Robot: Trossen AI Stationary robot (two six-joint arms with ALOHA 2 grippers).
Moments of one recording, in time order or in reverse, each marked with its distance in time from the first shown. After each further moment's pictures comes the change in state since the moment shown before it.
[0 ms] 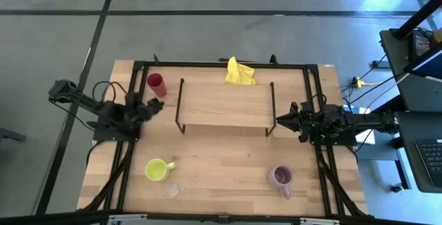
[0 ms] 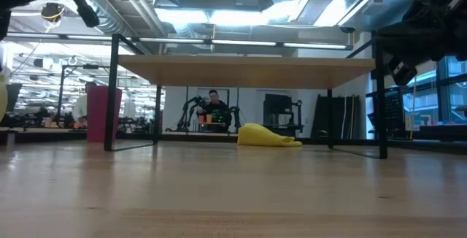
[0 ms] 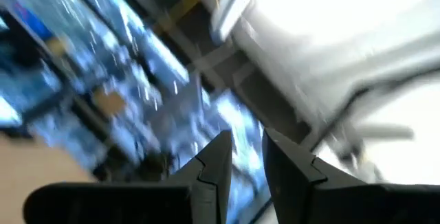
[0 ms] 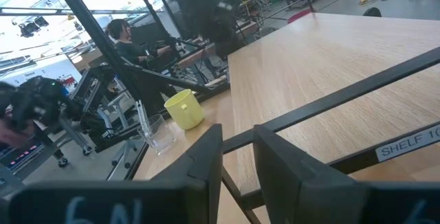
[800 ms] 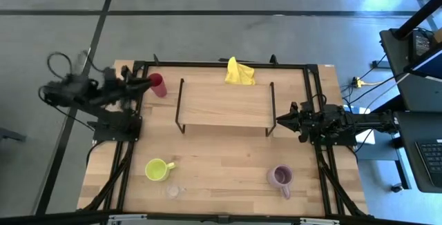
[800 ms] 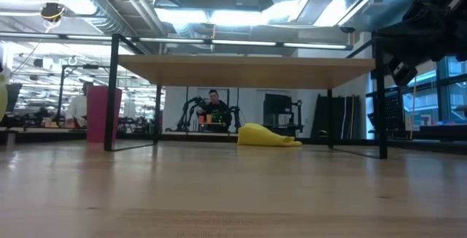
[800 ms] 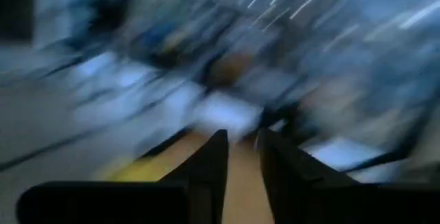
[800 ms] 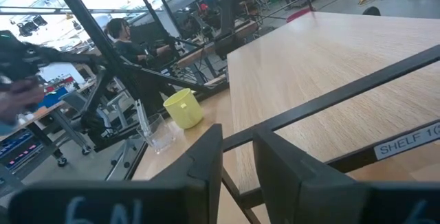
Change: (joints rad) left arm 0.080 -0.012 0.912 -1.726 -0.152 0.297; right arm 0.000 0.000 0.000 -0.004 0.000 0.000
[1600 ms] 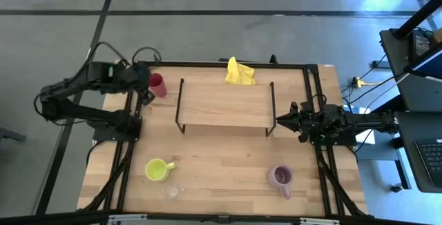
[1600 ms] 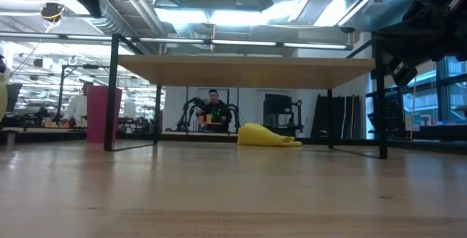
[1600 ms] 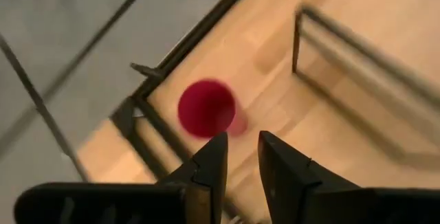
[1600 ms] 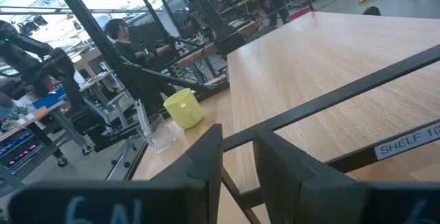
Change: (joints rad) left arm 0.590 0.510 0.384 -0.937 0.262 -0.091; right arm 0.000 0.000 0.000 0.000 0.000 0.000
